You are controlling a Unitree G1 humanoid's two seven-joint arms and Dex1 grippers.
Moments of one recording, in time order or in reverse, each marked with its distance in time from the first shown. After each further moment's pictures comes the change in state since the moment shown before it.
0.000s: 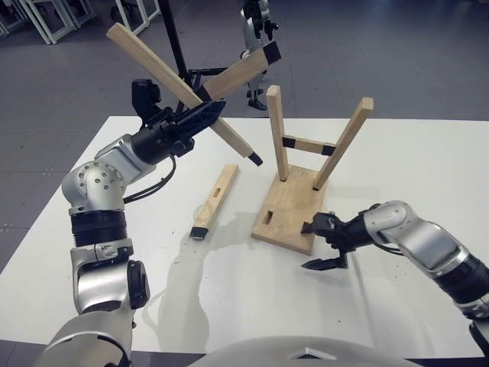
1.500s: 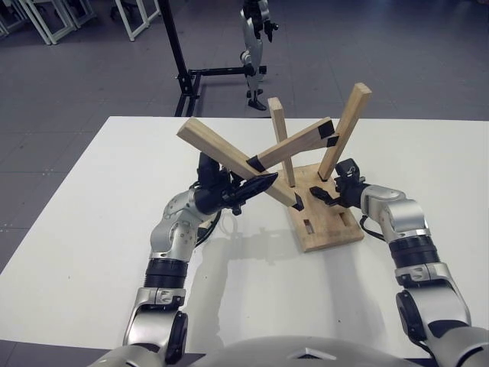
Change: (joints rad) left arm 0.280 -0.322 -0.235 -0.045 0.212 -0.633 -0.172; right arm -0.116 0.504 -0.488 0.549 -0.117 0.089 -0.597
